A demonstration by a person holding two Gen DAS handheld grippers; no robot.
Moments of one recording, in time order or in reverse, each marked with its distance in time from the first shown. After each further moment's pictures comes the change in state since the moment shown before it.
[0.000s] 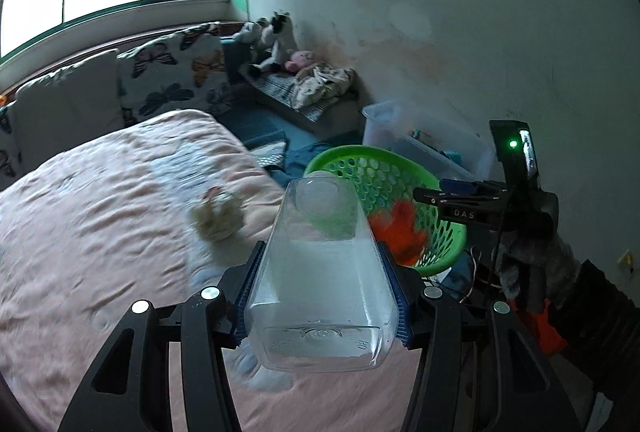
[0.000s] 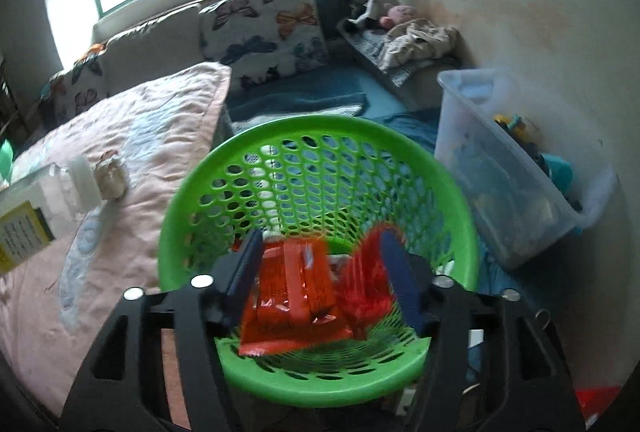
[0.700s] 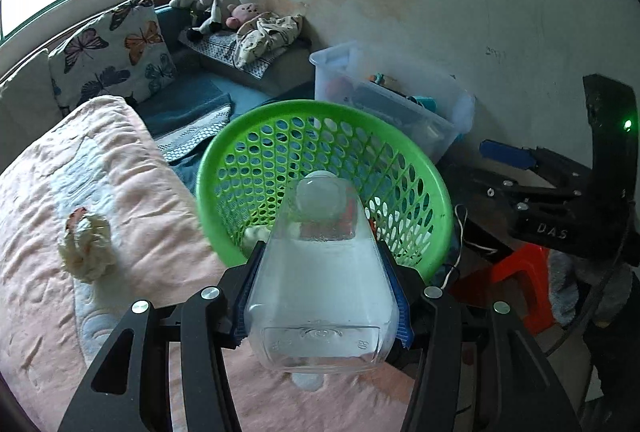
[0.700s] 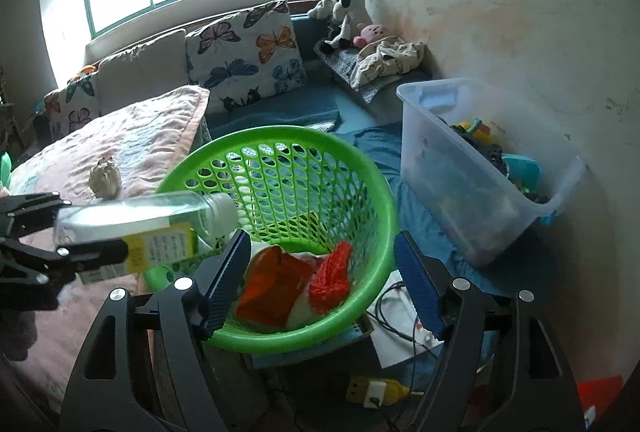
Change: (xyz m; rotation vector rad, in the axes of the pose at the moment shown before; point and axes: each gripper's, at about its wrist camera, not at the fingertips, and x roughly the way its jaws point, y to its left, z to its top) left arm 0.115 -0.069 0.024 0.113 0.180 -0.097; right arm -0.050 -0.042 -0.023 0.020 -0.082 -0.037
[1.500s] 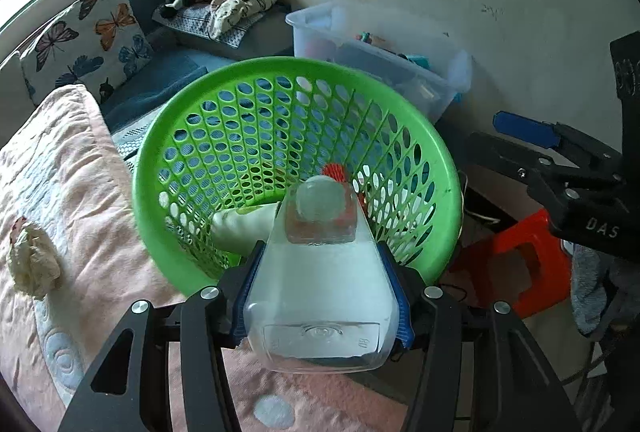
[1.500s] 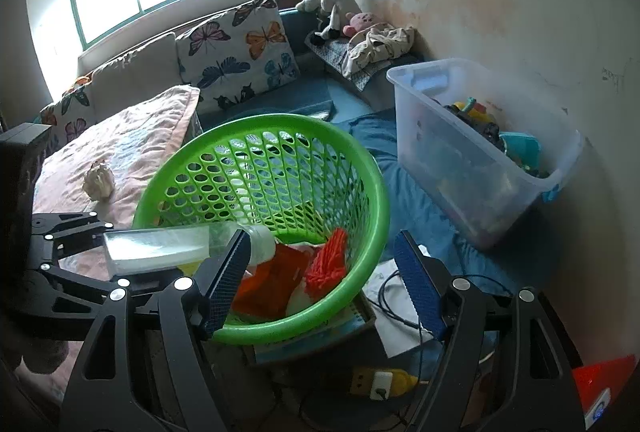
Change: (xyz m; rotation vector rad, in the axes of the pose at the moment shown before) left arm 0.058 -0.021 0.001 0.059 0.125 -0.018; right arm 0.007 -0.015 -0.010 0.065 0.027 0.005
